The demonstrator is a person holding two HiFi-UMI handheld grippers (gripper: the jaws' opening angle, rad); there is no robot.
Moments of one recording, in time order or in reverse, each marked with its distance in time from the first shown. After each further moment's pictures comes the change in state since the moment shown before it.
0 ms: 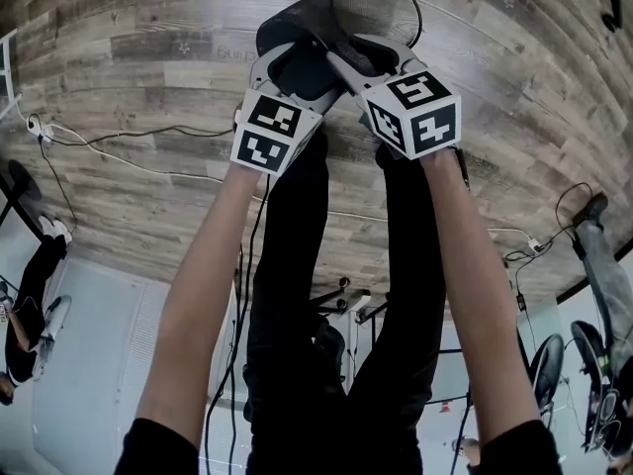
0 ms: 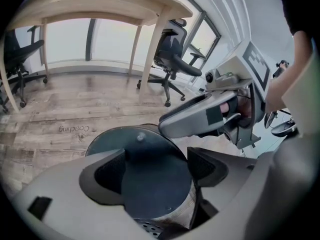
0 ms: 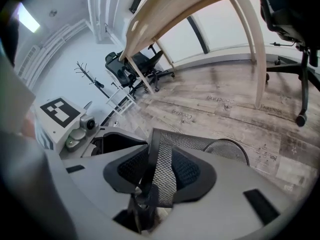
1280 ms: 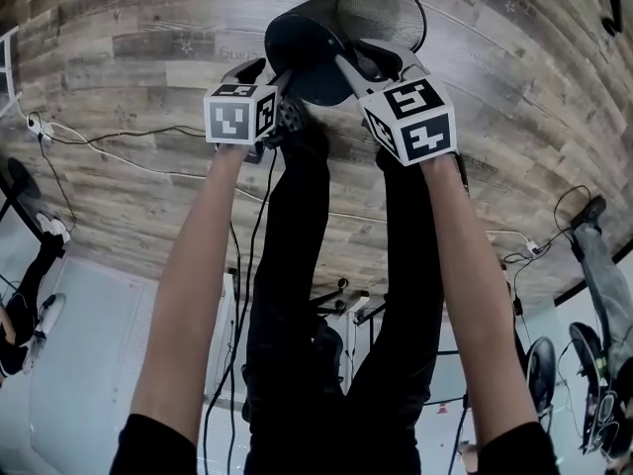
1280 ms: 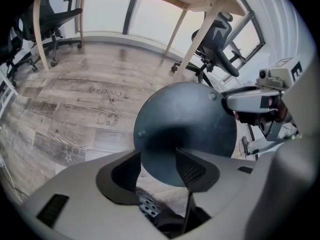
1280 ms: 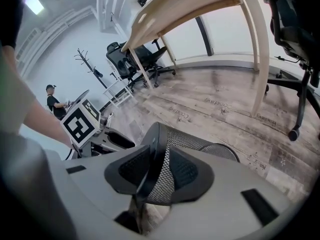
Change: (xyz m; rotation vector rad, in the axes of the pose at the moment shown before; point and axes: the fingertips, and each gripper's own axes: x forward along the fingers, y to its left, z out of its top) left arm -0.007 0.078 -0.080 -0.347 0.171 0.154; right arm -0.002 -0.005 -0.006 -0.098 0.044 -0.077
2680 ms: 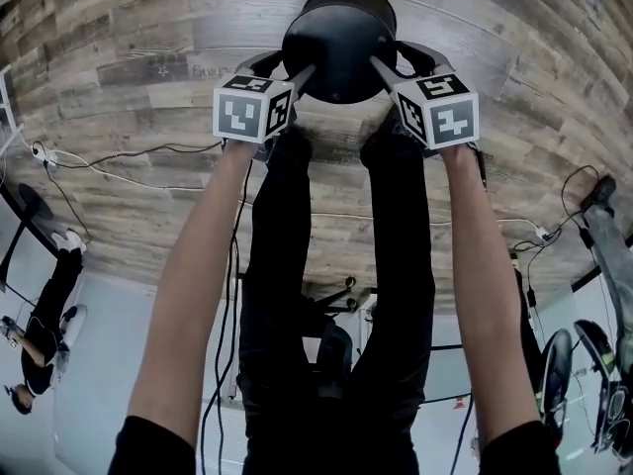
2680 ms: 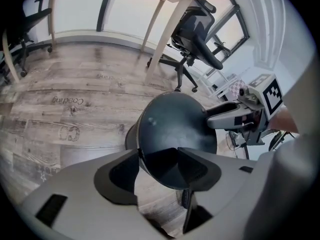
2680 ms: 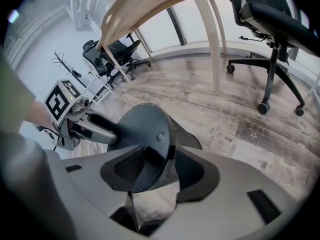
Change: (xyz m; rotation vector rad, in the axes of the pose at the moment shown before) left arm 0.053 -0.112 0.045 0.131 0.042 -0.139; right arm -0.057 -0.128 -0.085 0.167 0.102 -0.137
